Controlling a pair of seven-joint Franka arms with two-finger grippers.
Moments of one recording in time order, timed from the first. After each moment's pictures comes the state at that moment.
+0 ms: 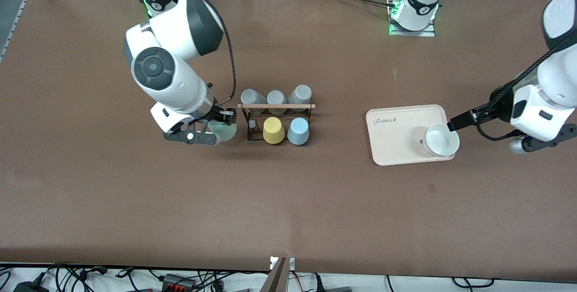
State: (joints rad) left arm -0.02 0.30 -0.08 -1.31 -0.12 1.55 -0.44; right arm 0.48 0.50 0.04 -1.34 0.06 1.80 0.64
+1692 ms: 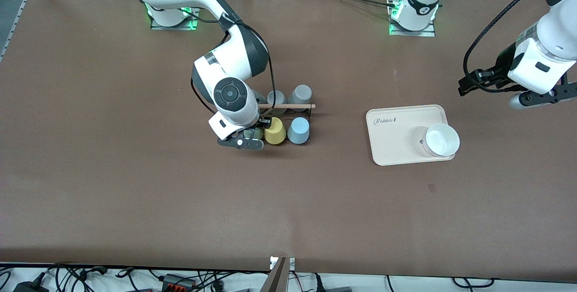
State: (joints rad) left arm 0.03 0.05 -0.13 -1.60 -0.01 1.59 -0.32; right arm 0.58 0.68 0.04 -1.35 0.03 1.90 0.71
